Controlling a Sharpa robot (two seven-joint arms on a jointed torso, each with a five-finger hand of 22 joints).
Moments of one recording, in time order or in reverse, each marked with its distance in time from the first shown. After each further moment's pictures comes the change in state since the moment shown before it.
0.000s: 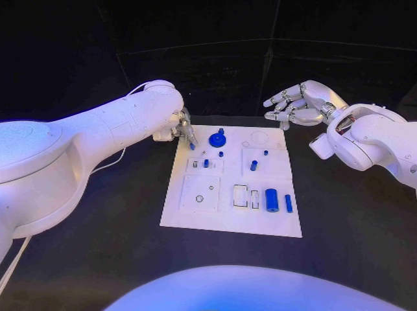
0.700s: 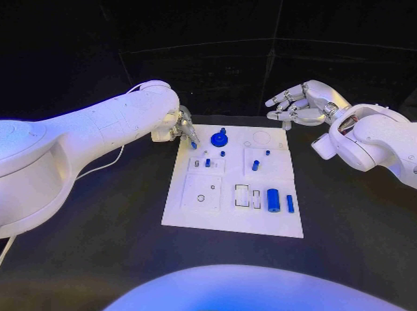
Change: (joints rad) left arm 0.004 -0.084 0.000 0.118 0.045 -0.047 0.030; left_hand -0.055 -0.052 0.148 -0.003 0.005 -0.003 0.004 0.021 0.013 0.029 0.000 -0.013 0.003 0.000 0.000 0.000 0.000 0.000 0.000 0.000 0.011 0.023; right arm 0.000 -0.003 0.000 0.000 0.000 0.000 0.000; right_hand 0.000 0.000 0.000 0.000 0.005 0.000 0.000 0.000 0.000 0.000 0.000 0.000 -0.001 0.000 0.000 0.000 0.000 0.000 0.004 0.004 0.000 0.000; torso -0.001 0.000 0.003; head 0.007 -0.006
